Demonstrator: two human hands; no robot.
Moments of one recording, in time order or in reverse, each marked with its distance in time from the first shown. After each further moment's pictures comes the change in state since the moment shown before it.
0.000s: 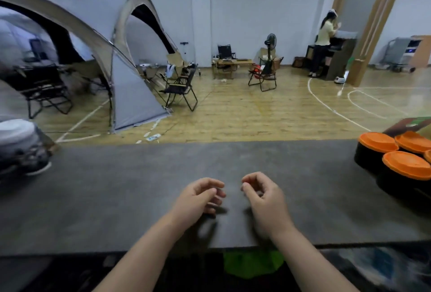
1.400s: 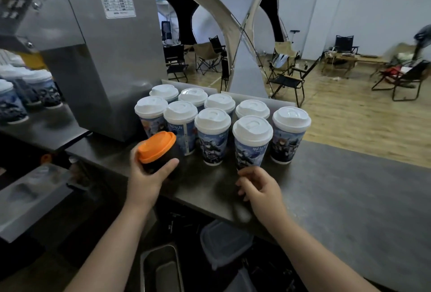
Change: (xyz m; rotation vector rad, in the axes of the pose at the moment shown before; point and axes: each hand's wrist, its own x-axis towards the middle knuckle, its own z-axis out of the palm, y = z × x) left_hand -0.242 -0.076 -0.652 -0.018 1.097 0.378; right_hand -0.076 -0.218 0.594 0.324 -0.480 0.036
